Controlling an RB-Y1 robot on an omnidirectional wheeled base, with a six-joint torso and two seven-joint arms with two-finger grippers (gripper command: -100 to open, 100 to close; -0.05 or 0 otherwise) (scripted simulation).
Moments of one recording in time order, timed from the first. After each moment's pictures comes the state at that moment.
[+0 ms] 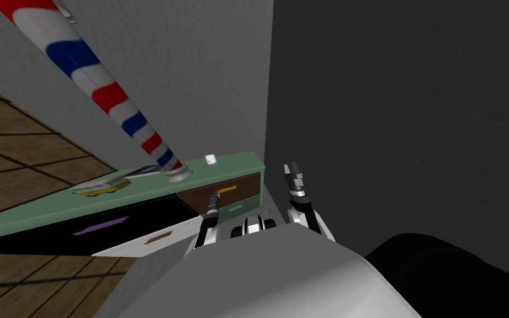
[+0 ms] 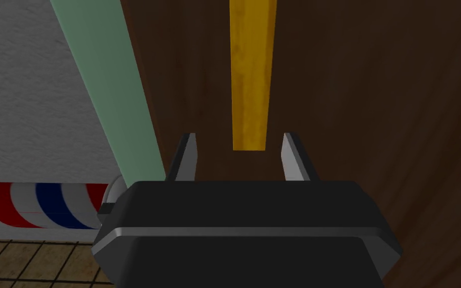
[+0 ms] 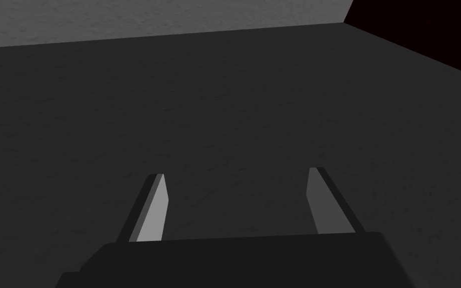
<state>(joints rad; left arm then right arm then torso) 0.29 0.02 0.07 -1.52 -0.01 -0.37 0.04 0.52 -0.02 0.02 -2.26 0.10 -0.62 -0.07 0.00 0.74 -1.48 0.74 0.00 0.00</state>
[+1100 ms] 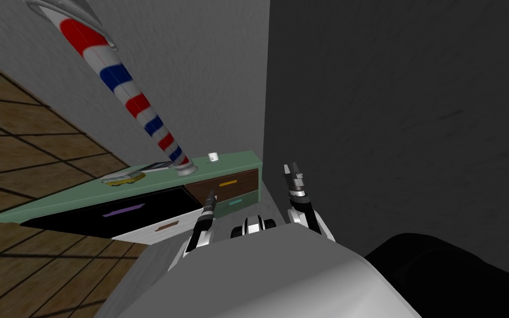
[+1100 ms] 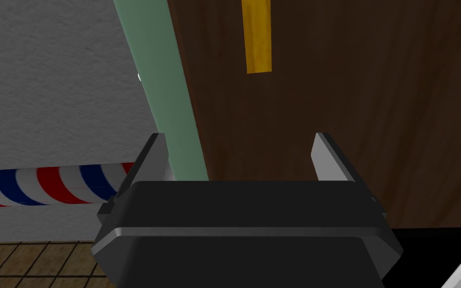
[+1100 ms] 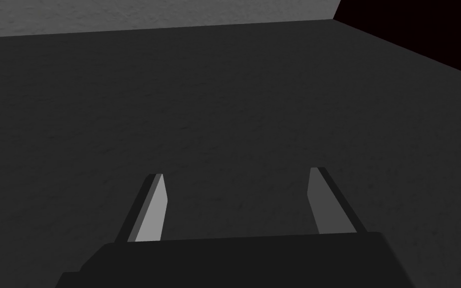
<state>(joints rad) 0.32 0.13 0.06 -1.56 -0.01 -0.36 0.05 0.52 -0.02 0.02 -2.26 0.10 -0.62 -0.07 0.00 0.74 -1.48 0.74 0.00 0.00</state>
